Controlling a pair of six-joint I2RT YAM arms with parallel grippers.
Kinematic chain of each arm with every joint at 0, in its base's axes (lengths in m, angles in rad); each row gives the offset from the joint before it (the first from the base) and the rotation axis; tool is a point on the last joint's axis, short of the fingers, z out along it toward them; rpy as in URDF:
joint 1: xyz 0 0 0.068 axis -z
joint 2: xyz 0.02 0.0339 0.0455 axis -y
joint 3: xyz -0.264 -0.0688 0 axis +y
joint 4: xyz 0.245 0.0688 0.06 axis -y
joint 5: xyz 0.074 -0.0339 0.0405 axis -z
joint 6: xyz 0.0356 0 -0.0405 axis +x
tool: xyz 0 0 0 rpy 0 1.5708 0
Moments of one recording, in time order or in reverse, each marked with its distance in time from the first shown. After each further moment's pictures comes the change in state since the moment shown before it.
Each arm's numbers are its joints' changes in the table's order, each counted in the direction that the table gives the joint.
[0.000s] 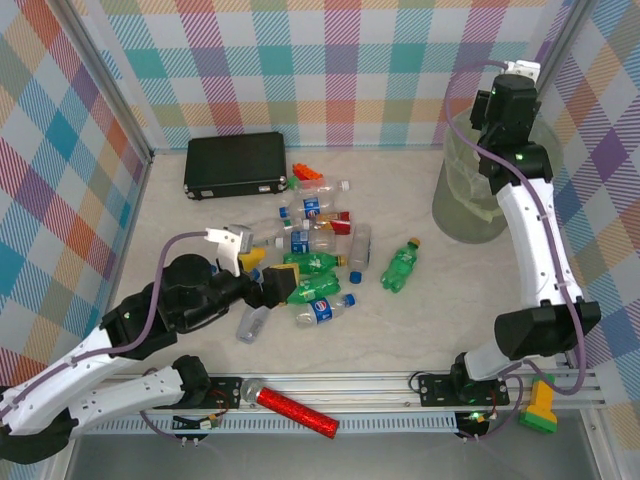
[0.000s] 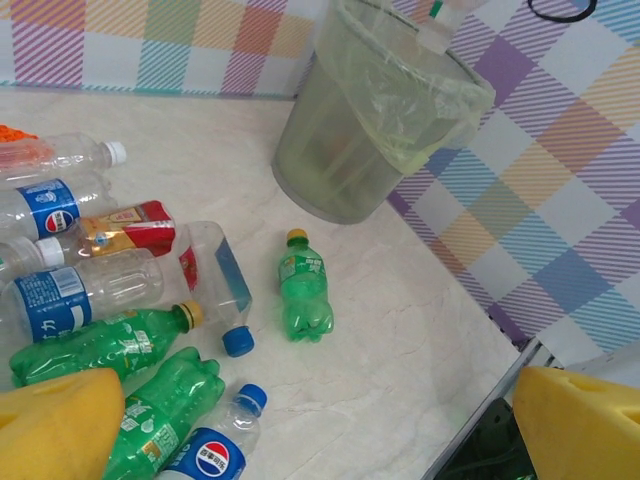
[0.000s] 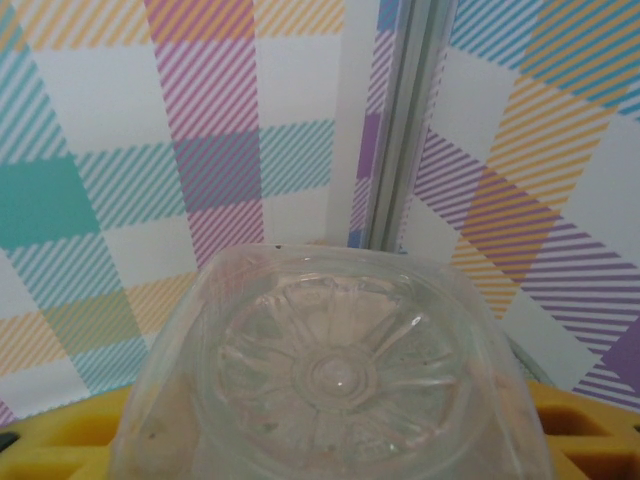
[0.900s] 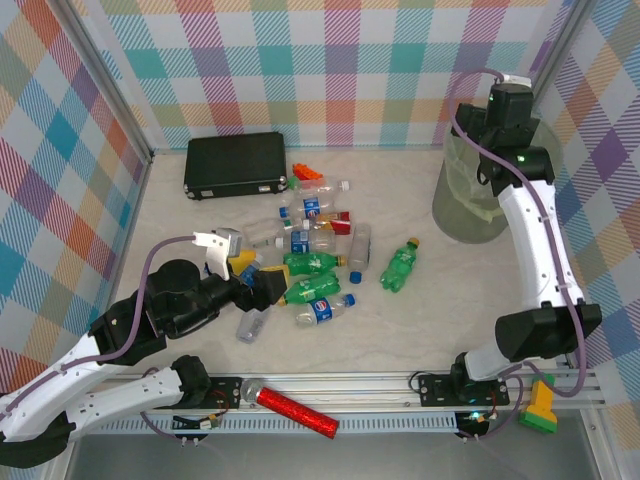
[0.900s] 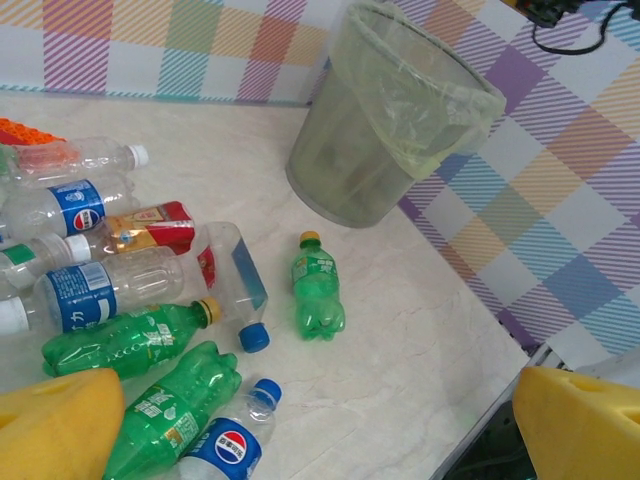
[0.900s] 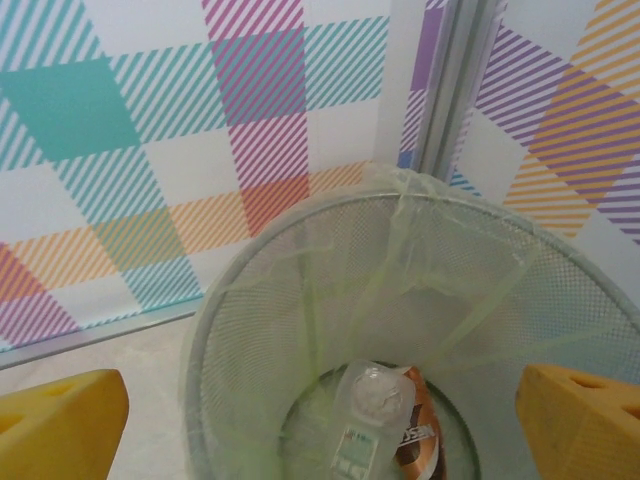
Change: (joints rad) left arm 0.000 0.037 0.000 -0.048 -0.032 -0.002; right arm 0.014 0.032 0.024 -0.146 -0.142 0.099
